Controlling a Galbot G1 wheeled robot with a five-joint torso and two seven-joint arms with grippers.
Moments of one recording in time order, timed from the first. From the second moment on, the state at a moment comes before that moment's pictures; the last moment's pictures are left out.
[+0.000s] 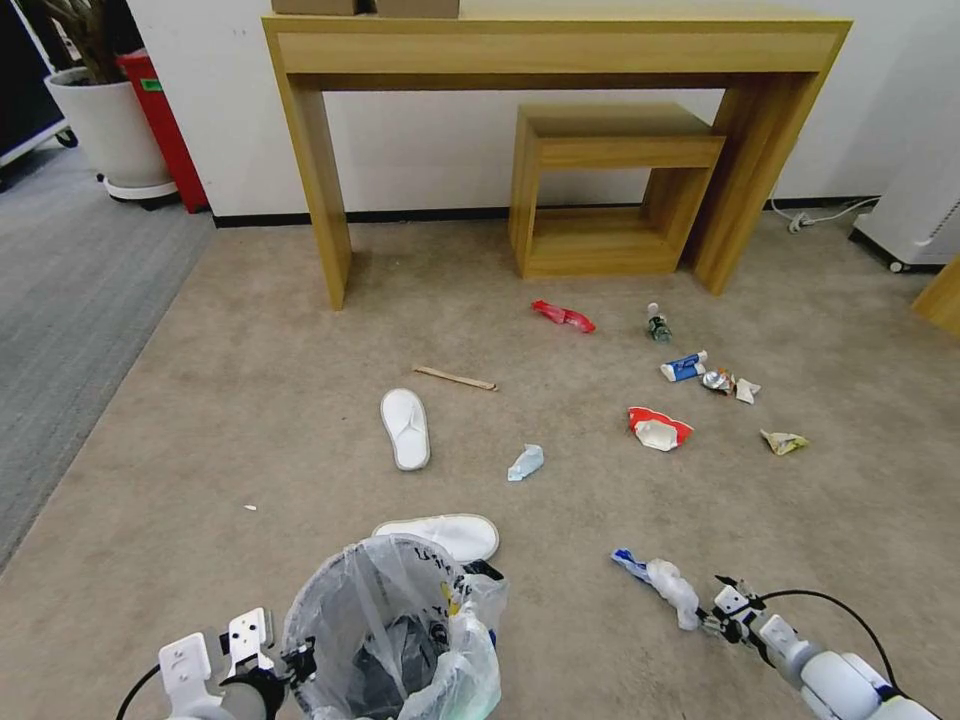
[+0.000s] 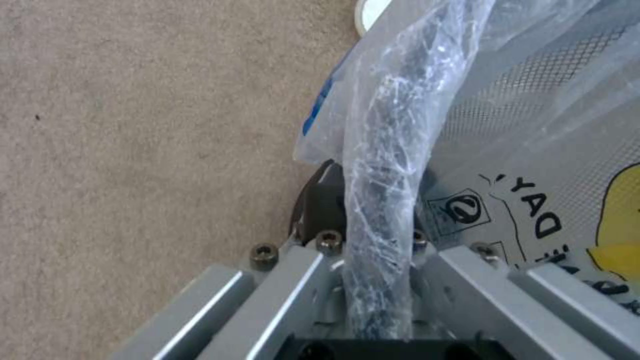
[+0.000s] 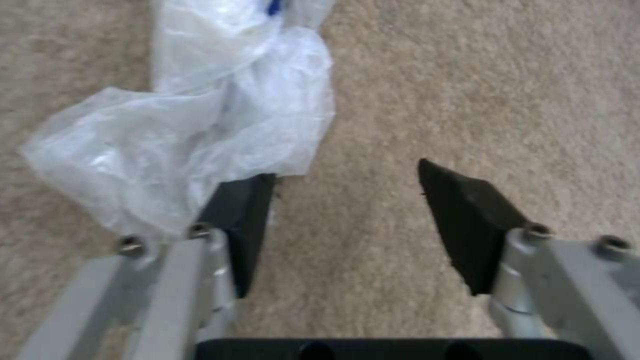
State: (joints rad) left arm 1.85 -0.92 -0.48 -2.39 -1.29 0.45 -0.85; right arm -1.17 0.83 0.11 1.03 0.06 0.13 -0.17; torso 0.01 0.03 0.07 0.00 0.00
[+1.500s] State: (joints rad) left arm 1.85 -0.91 -0.46 -2.39 -1.25 0.43 -0.82; right arm -1.31 0.82 0.37 1.28 0.15 0.19 -0.19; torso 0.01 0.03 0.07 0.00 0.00
